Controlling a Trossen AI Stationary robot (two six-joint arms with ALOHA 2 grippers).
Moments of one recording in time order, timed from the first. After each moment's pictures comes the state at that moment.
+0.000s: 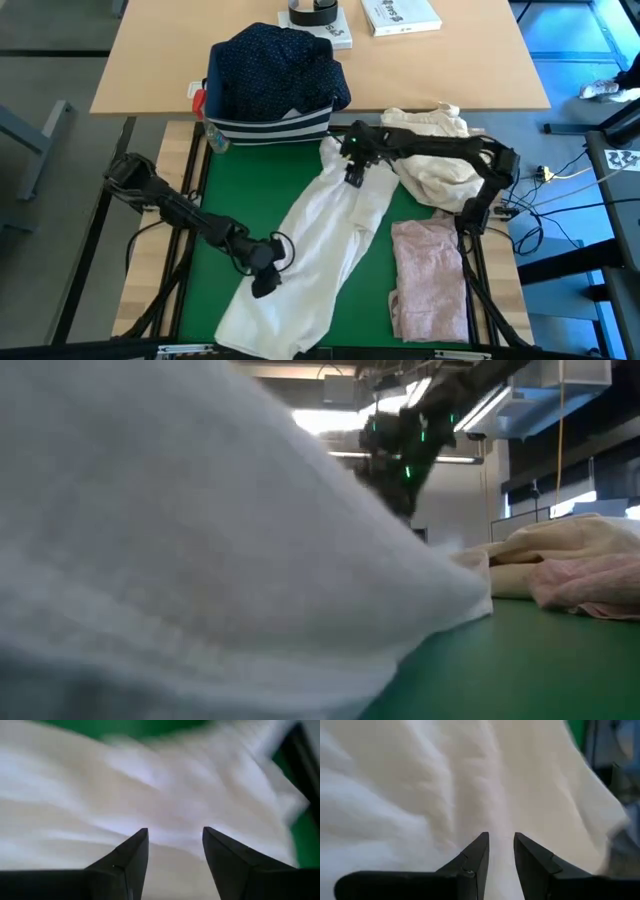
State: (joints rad) left arm -0.45 1.50 0.71 -0.06 0.09 -0.91; right arm -0.42 1.75 1.24 -0.53 -0.06 -0.13
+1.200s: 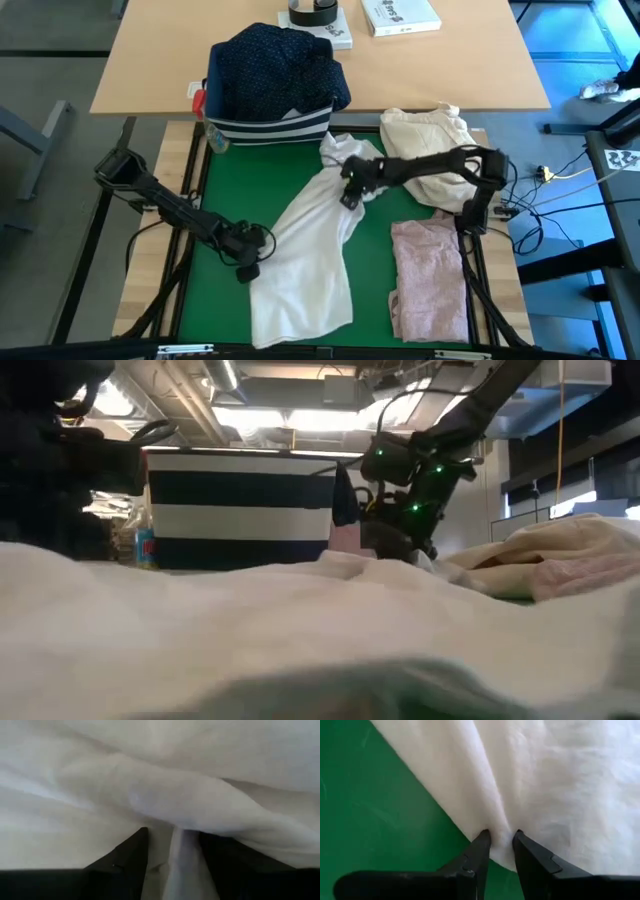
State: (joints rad) left arm -0.48 1.38 0.54 -0.34 -0.13 -0.87; right arm -0.29 1.83 0.99 -0.27 0.04 0.25
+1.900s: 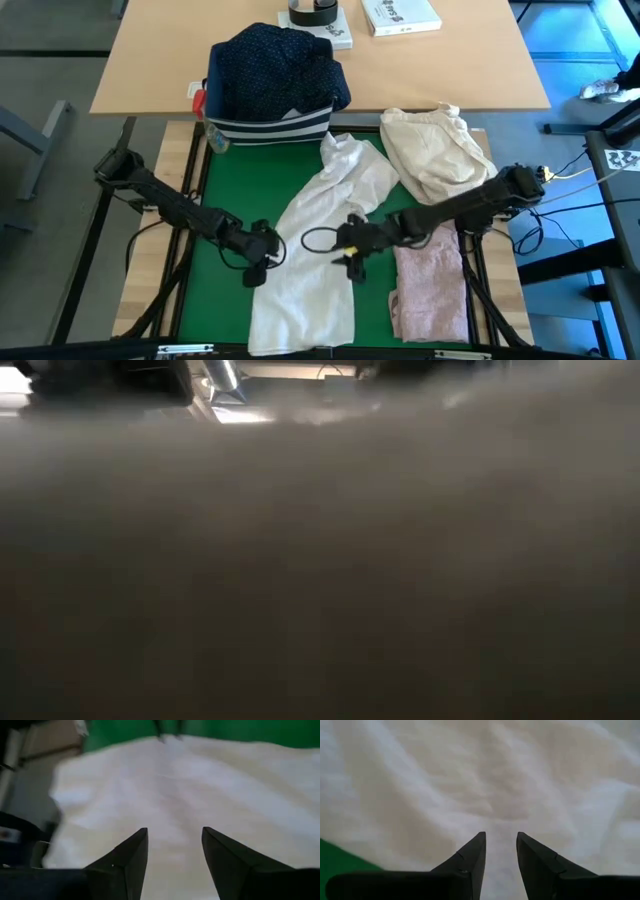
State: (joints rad) left arm -0.44 1.37 0.75 -0.32 -0.13 -0.54; right arm 0.32 1.61 1.15 -0.25 0.04 0.44
